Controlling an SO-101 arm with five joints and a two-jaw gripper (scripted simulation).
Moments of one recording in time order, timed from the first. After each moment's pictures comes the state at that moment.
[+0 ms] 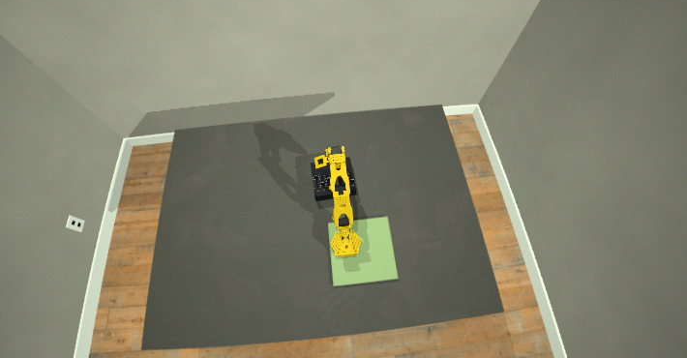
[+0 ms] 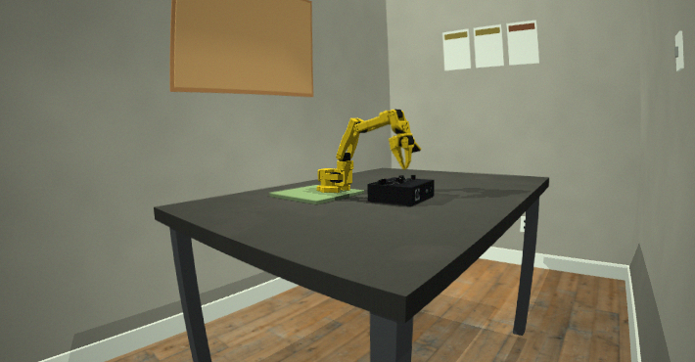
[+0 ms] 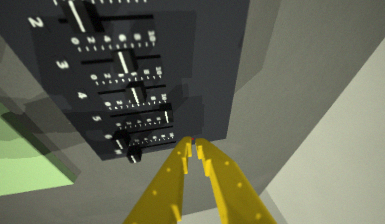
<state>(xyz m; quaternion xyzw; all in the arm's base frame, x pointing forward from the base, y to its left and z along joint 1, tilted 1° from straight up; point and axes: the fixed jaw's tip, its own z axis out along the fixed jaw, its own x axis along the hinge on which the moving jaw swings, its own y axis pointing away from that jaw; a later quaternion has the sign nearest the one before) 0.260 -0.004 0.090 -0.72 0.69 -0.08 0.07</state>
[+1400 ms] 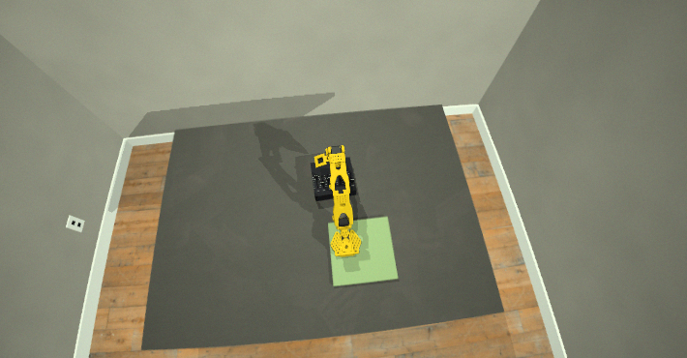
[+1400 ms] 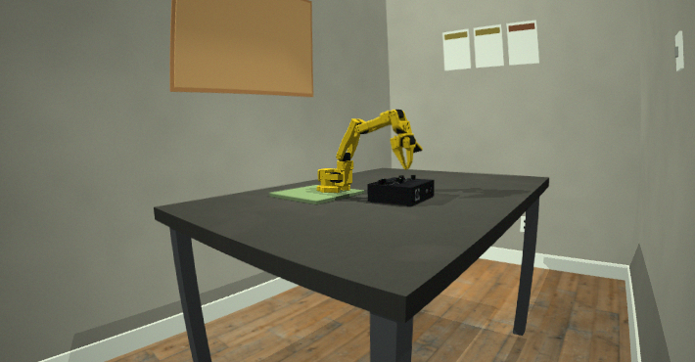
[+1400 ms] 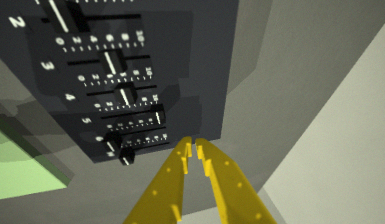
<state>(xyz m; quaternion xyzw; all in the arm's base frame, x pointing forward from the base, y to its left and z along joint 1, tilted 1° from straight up) 0.266 -0.004 0.090 -0.72 0.69 -0.09 0.08</state>
